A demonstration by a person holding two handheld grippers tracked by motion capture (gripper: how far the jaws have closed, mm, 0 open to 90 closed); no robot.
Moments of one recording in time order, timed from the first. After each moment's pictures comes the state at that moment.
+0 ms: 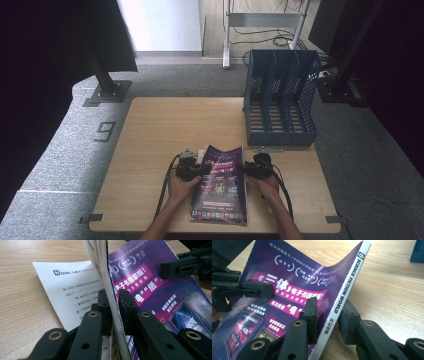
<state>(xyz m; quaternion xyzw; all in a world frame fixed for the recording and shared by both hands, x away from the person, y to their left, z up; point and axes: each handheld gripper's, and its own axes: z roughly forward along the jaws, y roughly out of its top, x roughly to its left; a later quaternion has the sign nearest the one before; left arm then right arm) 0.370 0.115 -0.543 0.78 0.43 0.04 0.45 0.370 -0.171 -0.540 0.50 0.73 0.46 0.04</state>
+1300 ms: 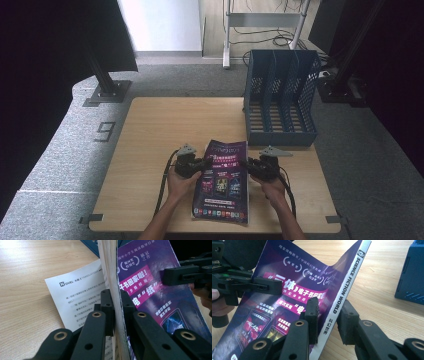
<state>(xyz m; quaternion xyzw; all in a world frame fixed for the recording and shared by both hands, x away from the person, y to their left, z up) 0.364 0.114 -0.509 0.77 0.40 0.05 0.50 0.344 -0.179 -0.503 0.45 0.73 0.51 0.11</state>
